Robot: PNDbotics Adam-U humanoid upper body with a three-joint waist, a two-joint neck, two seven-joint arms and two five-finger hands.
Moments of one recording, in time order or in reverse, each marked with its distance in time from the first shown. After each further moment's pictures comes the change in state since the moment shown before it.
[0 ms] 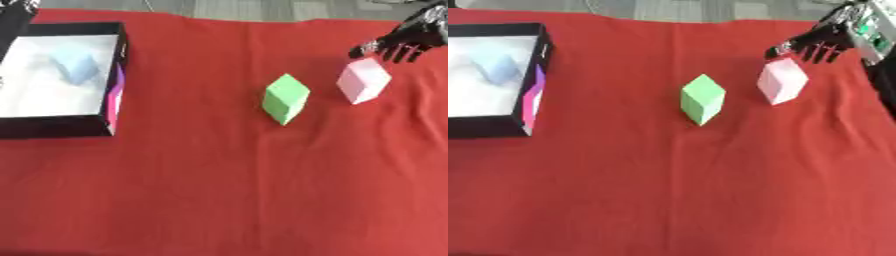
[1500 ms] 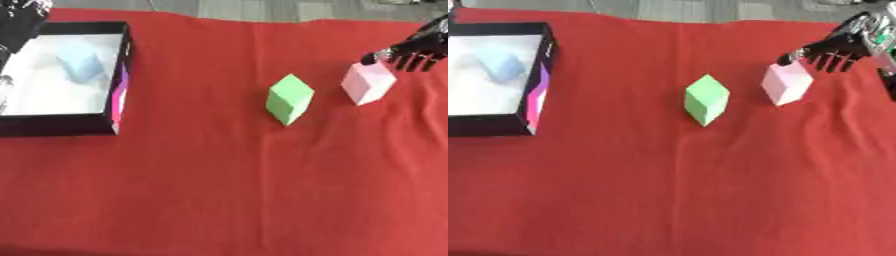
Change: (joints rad) left arm 0.004 0.000 -0.009 0.000 -0.006 0.008 -0.012; right arm 0.044 -0.042 0.072 -0.084 -0.032 0.013 0.008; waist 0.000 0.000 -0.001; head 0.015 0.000
